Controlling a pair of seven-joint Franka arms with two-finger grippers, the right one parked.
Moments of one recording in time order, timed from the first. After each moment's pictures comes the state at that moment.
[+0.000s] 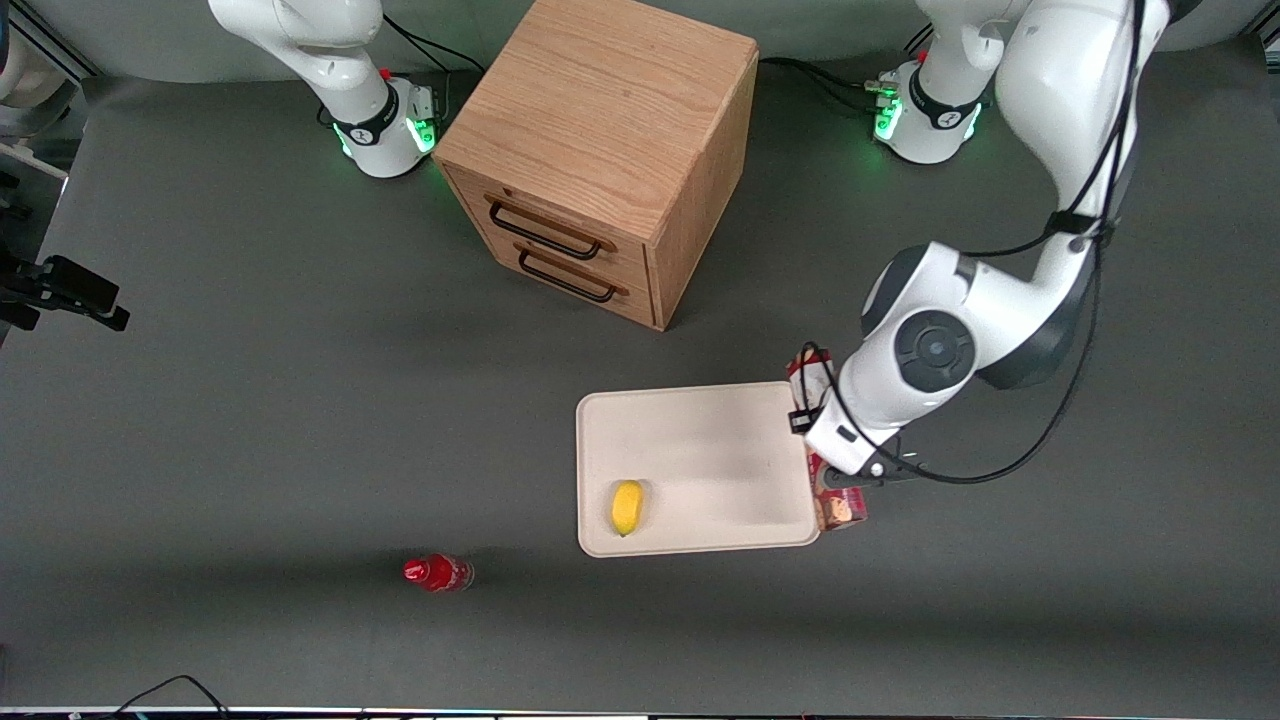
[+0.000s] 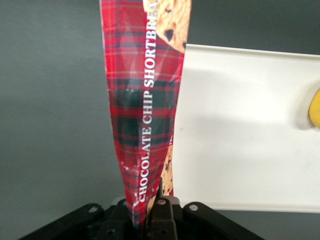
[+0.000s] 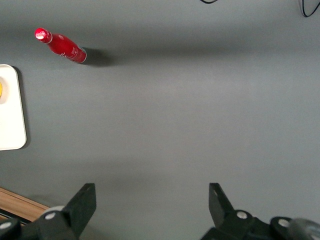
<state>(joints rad) -0.12 0.59 -0.38 -1.53 0.15 2.07 -0.65</state>
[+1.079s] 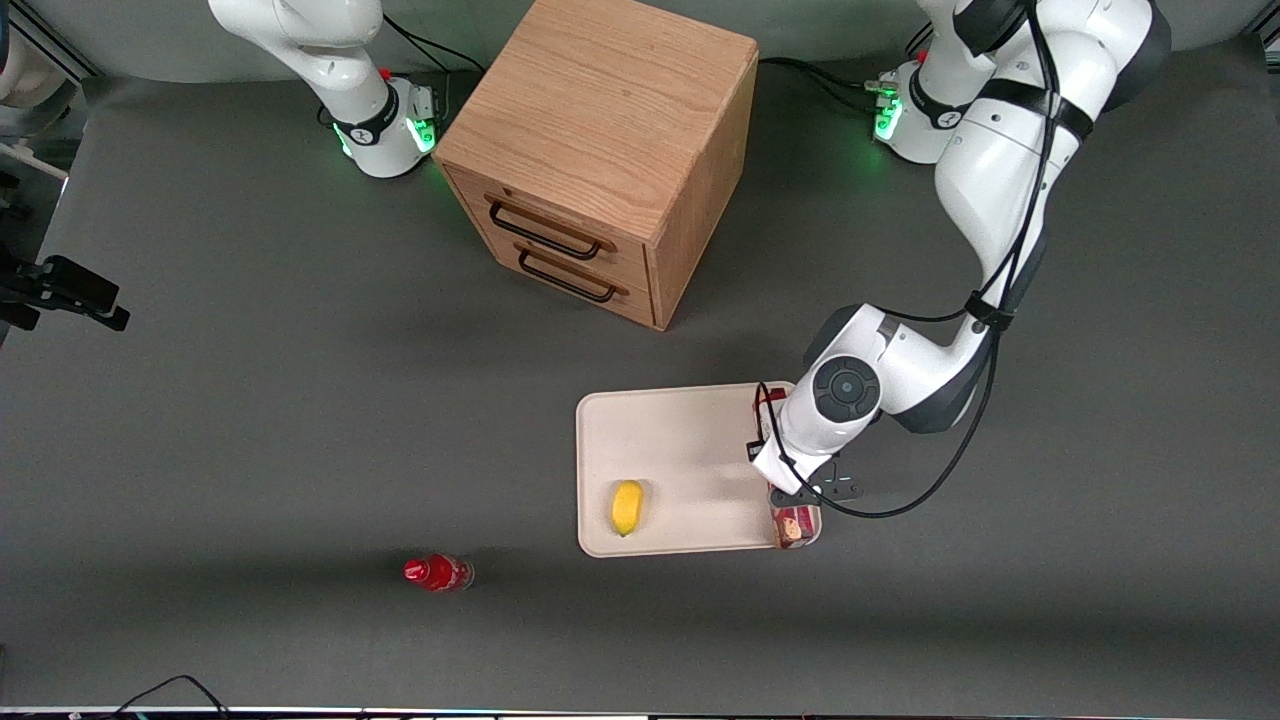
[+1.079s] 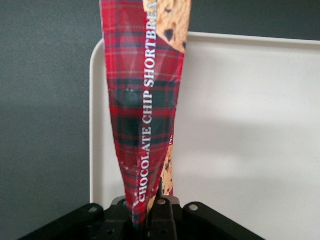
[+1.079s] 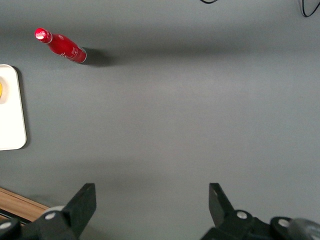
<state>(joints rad) -0.15 0.80 -0.38 -1.52 0.30 2.29 -0.74</state>
